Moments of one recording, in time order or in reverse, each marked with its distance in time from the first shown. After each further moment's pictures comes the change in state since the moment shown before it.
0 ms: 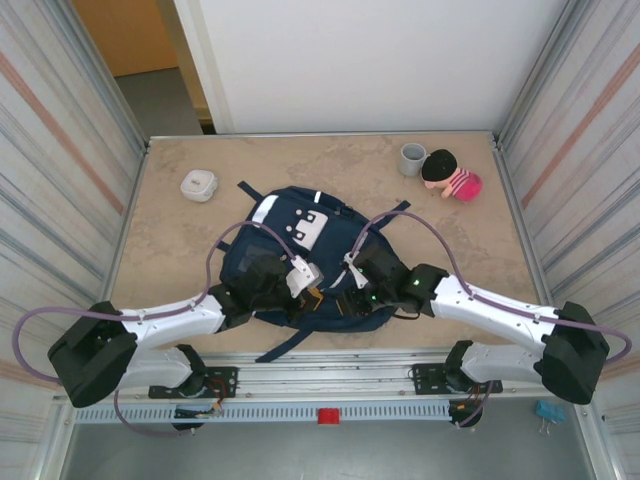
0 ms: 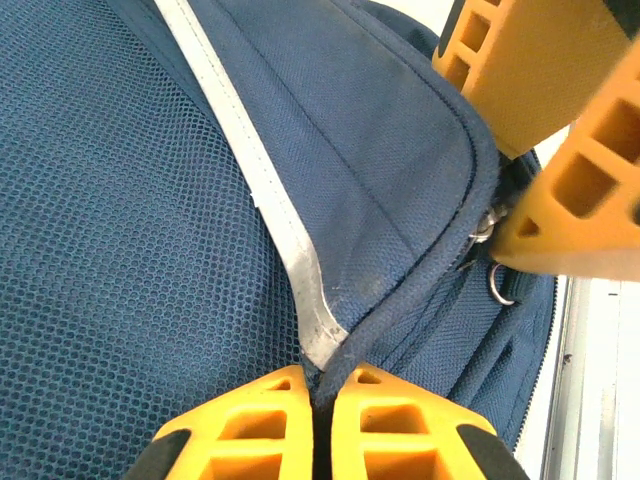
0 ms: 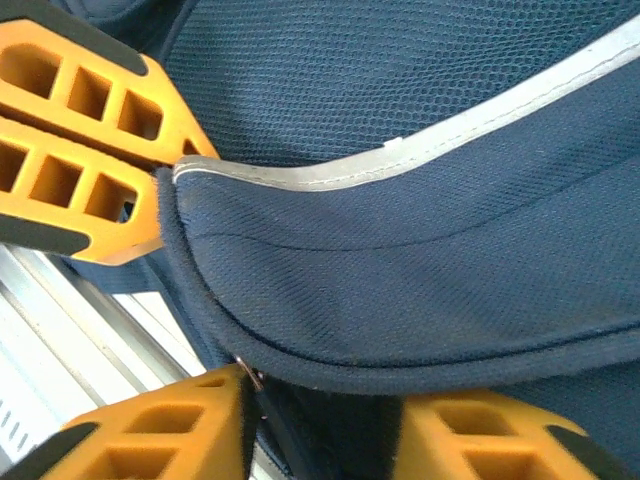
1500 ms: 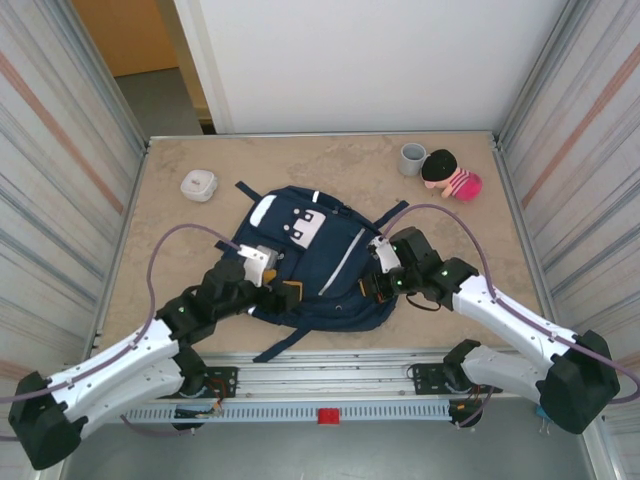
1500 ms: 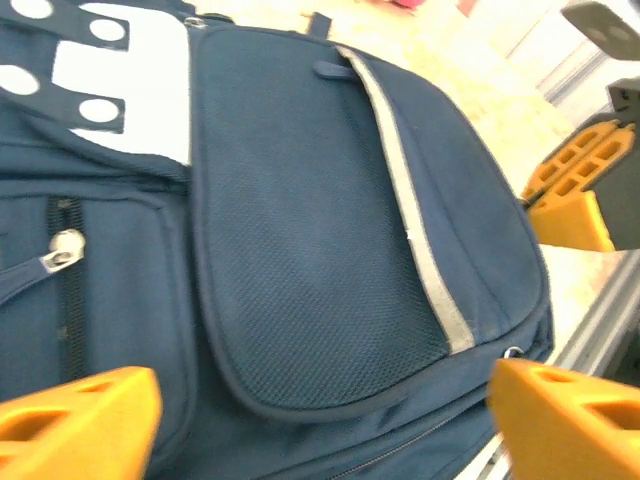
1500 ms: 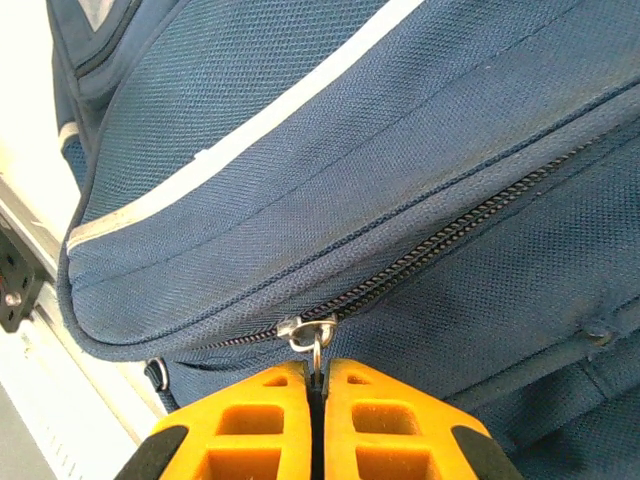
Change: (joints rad) left arm 0.059 -0.492 -0.019 -0.347 -0.270 -0.422; right arm -0.289 -0.125 -0.065 0.003 -0.220 -0.124
